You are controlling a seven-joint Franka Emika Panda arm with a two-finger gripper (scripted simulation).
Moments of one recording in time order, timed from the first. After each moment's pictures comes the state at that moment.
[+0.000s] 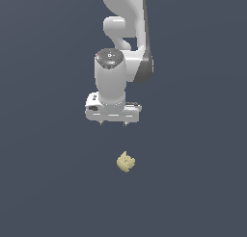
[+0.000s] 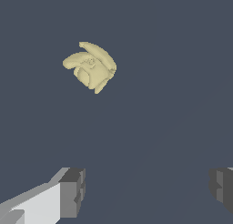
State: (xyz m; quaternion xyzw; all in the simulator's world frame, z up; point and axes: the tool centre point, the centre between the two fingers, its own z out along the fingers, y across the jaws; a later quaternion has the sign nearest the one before) arm 0.007 -0.042 0.169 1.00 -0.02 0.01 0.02
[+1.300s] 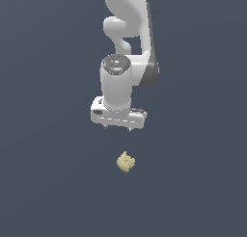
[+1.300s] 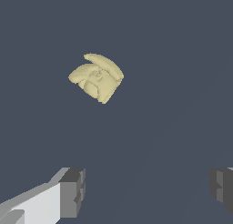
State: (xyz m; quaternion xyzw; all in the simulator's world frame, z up) arm 0.024 -0.023 0.161 1.00 -0.07 0.01 0.01
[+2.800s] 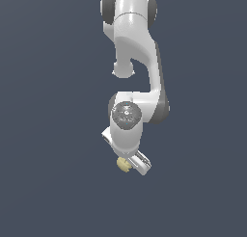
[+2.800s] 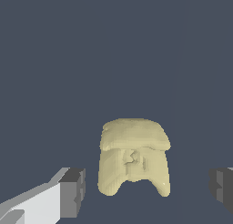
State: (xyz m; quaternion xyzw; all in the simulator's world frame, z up) arm 0.123 0.007 0.094 0.93 -0.37 0.00 0.00
